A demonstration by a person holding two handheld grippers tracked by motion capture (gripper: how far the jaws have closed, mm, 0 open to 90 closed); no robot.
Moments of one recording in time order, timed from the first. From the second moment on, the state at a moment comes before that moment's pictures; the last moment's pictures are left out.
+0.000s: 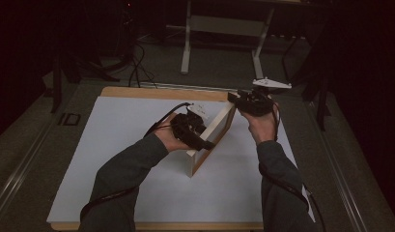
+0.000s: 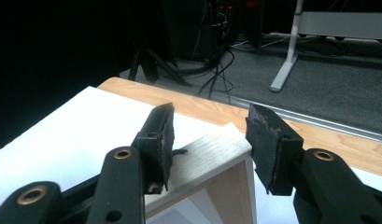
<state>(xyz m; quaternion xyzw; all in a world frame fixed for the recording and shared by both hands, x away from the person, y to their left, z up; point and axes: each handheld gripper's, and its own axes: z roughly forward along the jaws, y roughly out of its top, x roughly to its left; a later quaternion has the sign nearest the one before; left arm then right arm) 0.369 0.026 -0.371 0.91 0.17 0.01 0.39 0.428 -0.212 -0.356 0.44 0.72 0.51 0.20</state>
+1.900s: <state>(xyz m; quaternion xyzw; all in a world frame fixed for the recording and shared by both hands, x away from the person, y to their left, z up) 0.392 0.020 -0.380 0.87 0.25 -0.01 0.42 0.420 -0.203 -0.378 0.44 0.72 0.51 0.18</state>
